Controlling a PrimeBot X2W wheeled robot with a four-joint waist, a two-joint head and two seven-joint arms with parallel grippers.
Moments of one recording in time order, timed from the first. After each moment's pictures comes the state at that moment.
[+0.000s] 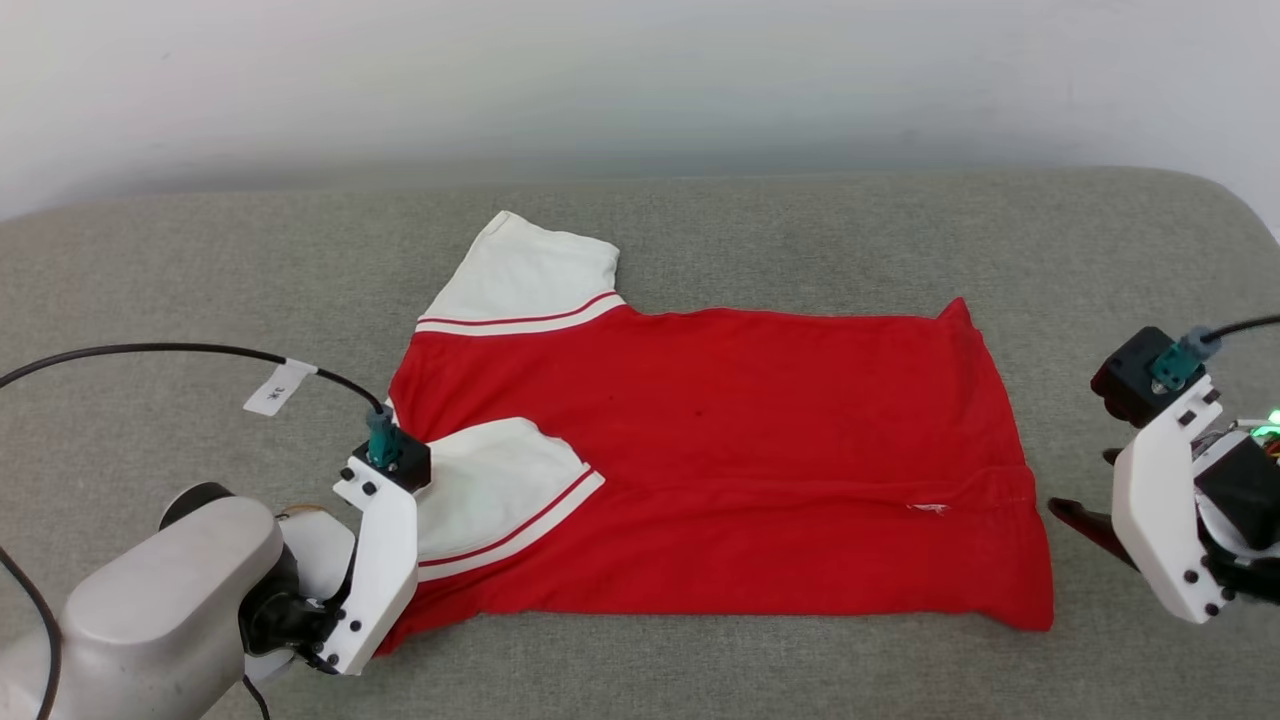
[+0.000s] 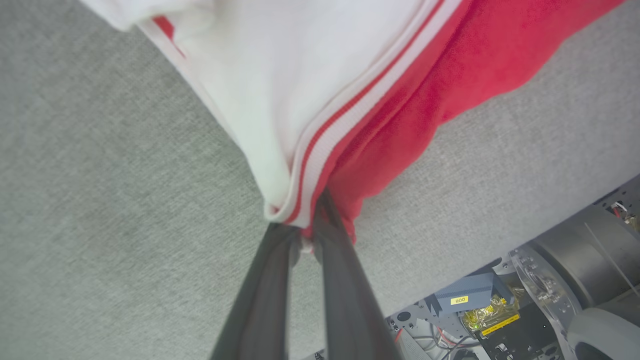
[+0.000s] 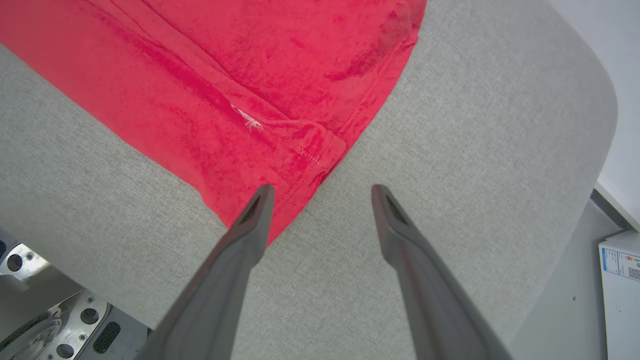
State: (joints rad) left arm -0.76 0.72 -1.16 0.40 -1.03 -0.13 0.83; right arm -0.51 -0.83 0.66 0.03 0.72 0.13 0.75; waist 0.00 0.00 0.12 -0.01
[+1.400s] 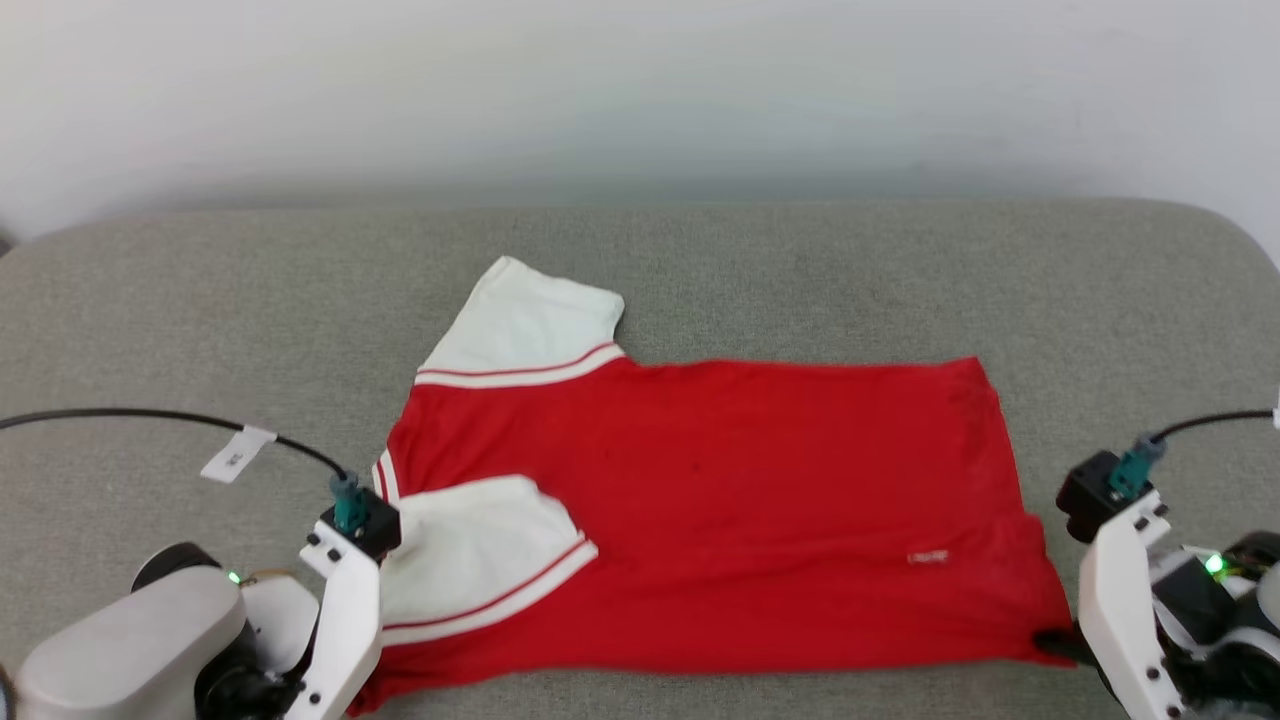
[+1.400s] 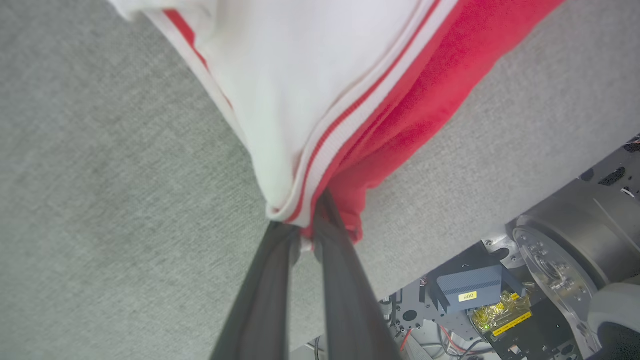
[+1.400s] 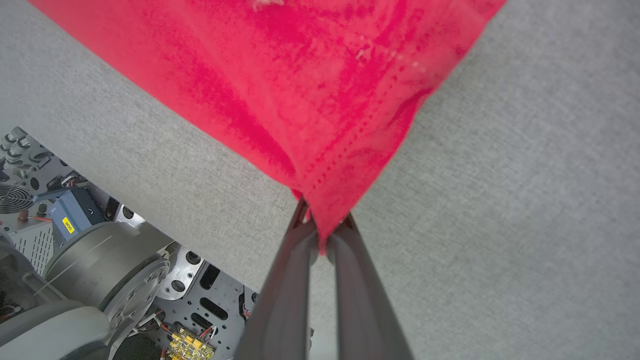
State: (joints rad) left arm -0.73 0.81 -1.28 0.33 -1.09 -0.13 0.68; right arm -0.48 -0.79 0.83 0.21 0.99 0.13 0.78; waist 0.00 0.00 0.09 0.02
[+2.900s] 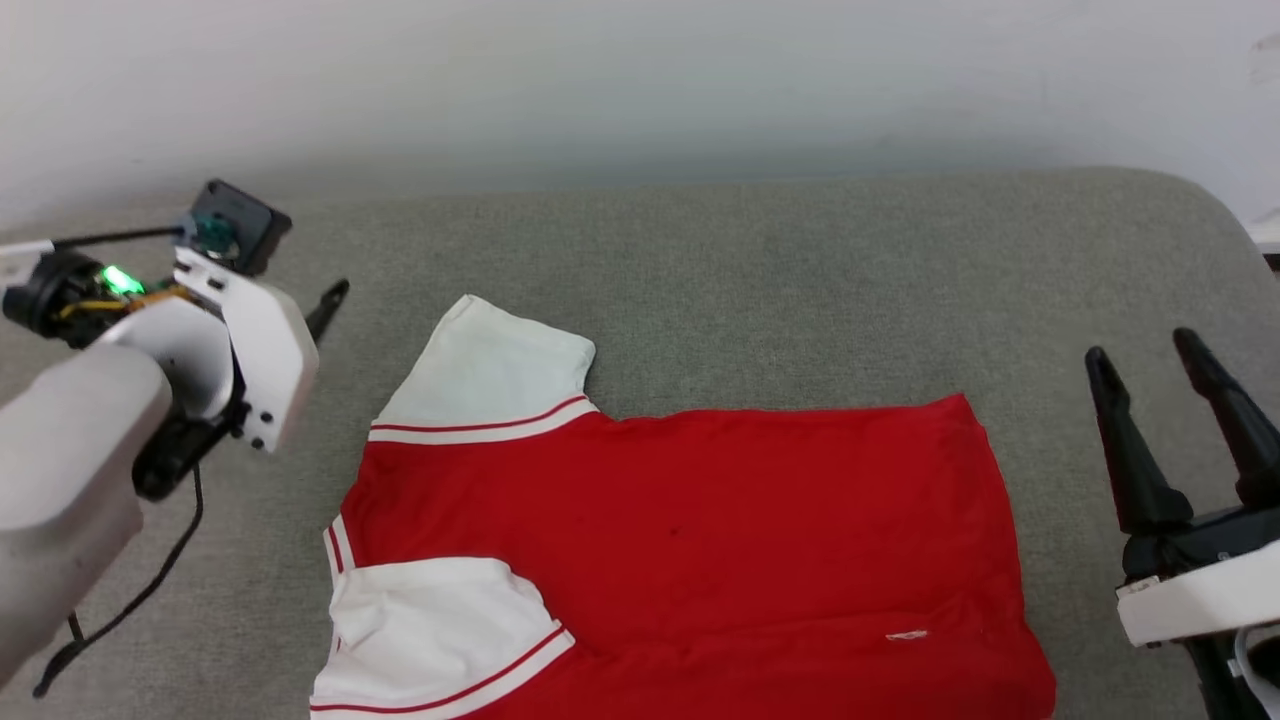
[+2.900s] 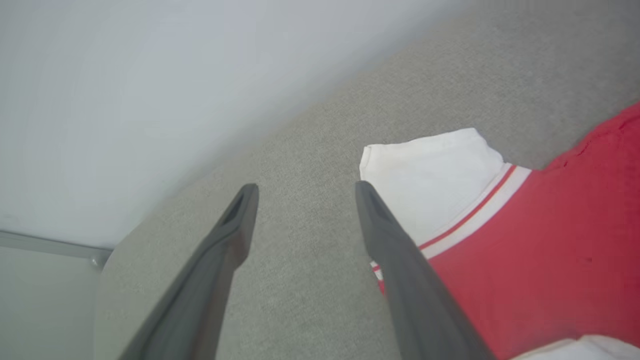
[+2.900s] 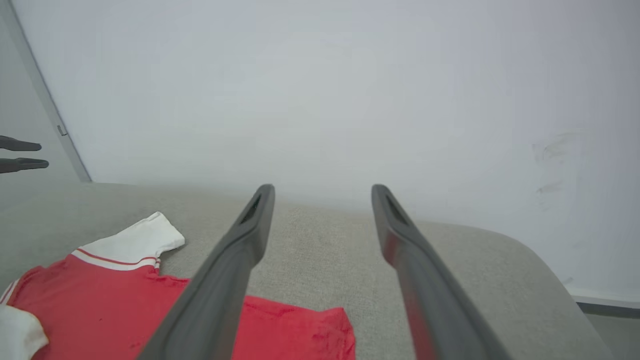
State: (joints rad) left arm -0.93 0.79 -1.07 0.42 -0.83 0.00 0.20; right arm -0.06 -0.33 0.03 -0.18 0.39 0.13 0.00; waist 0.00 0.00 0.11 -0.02
